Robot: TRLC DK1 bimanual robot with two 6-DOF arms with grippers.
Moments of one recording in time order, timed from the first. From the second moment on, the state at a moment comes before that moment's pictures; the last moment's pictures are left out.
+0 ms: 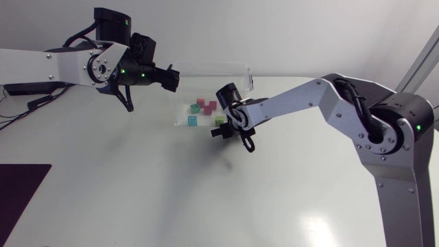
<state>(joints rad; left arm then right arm) -0.26 1.78 1.31 -0.05 0.05 0.16 0.53 2.32 1.52 -0.15 0.35 0.18</state>
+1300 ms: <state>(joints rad) -0.26 1.50 1.07 -0.04 0.05 0.16 0.51 1.89 1.62 -0.31 0.33 0.15</state>
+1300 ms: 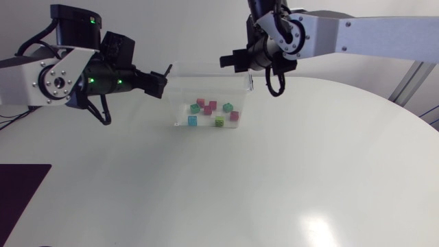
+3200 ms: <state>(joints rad) -0.20 0.60 0.57 -0.08 -0.10 0.23 0.50 1.07 0.91 -0.11 0.64 -0.08</state>
